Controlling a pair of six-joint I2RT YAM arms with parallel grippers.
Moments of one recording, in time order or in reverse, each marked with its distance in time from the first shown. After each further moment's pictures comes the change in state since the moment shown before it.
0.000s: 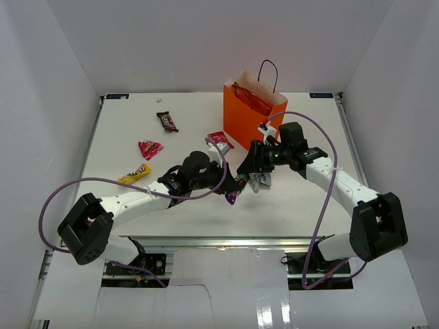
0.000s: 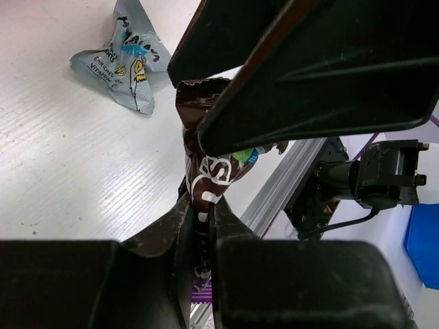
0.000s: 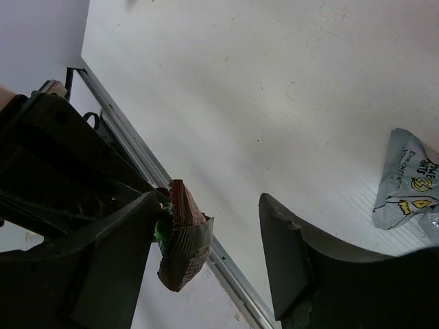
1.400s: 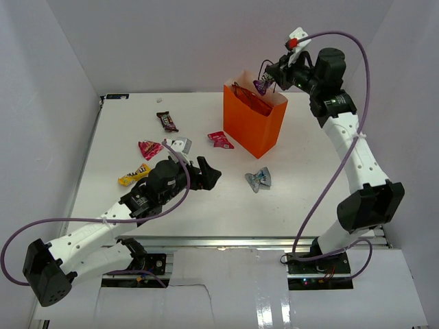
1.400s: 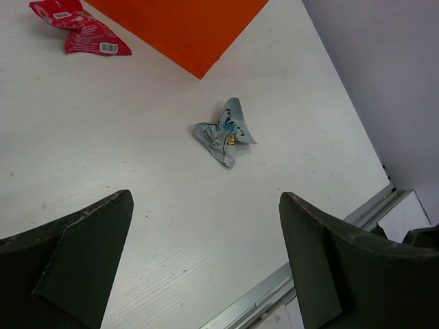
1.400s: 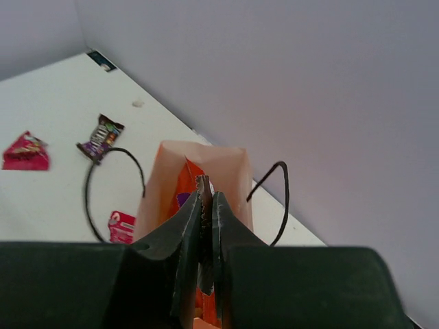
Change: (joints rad) left arm 0.012 -0.446 -0.088 -0.200 -0.442 0.029; right arm -0.190 0.195 0.774 0.142 0.171 -0.599
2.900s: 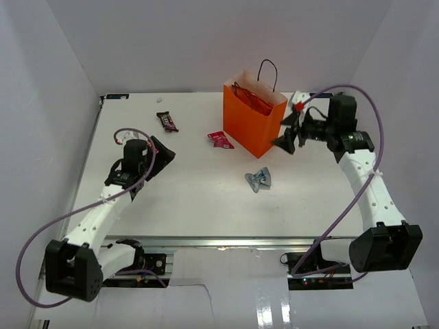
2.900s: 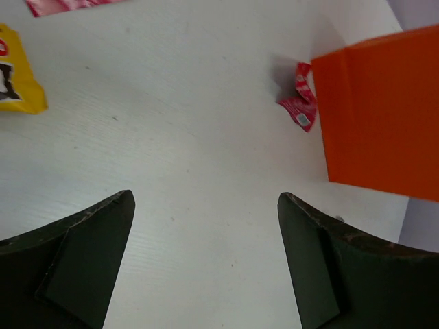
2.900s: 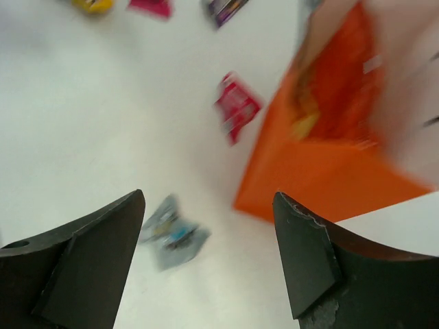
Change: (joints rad) left arm 0.528 0.075 0.011 -0.208 0.046 -0.287; right arm -0.138 -0.288 -0.401 -0.278 -0.349 -0.330
